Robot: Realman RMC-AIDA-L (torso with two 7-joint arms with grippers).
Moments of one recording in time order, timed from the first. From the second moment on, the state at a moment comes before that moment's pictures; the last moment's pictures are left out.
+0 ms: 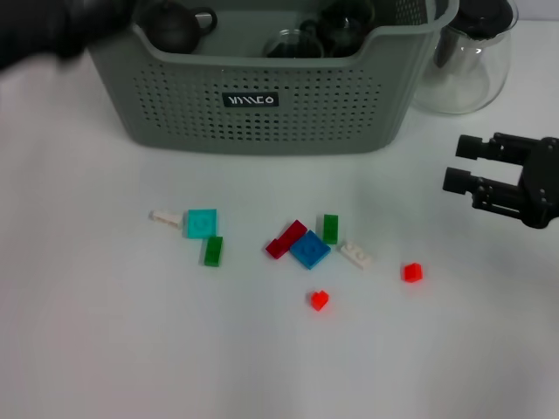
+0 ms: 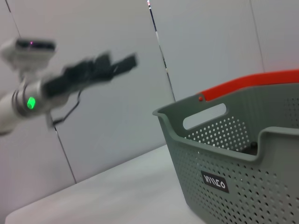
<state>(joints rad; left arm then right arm) -0.43 -2.17 0.43 0.99 1.71 1.78 -1.50 0.41 2.07 -0.57 -0.70 -1.95 -1.75 1.34</state>
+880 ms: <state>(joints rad) -0.33 -2.17 0.23 0.41 2.10 1.40 -0.74 0.43 2.07 -0.58 -0.70 -1.95 -1.75 1.37</state>
